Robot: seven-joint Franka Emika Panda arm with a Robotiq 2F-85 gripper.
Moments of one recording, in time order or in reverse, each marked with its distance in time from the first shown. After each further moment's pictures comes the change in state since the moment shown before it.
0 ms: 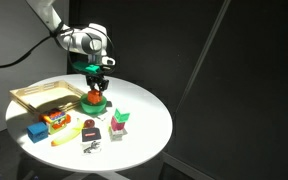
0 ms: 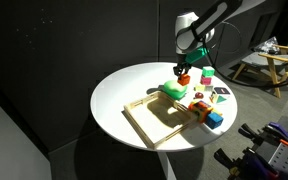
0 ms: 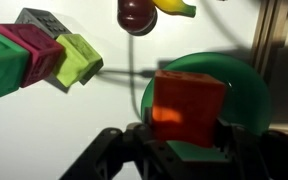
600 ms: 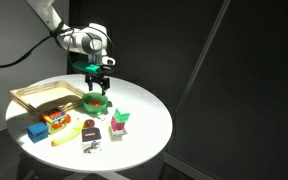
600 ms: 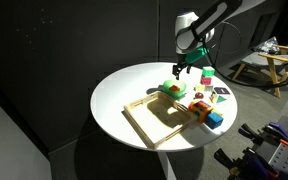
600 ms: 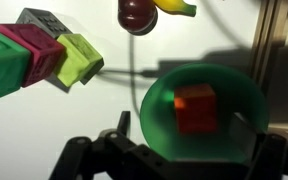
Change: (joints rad) arm 0.002 0.000 -0.003 0.002 0.000 -0.001 0.003
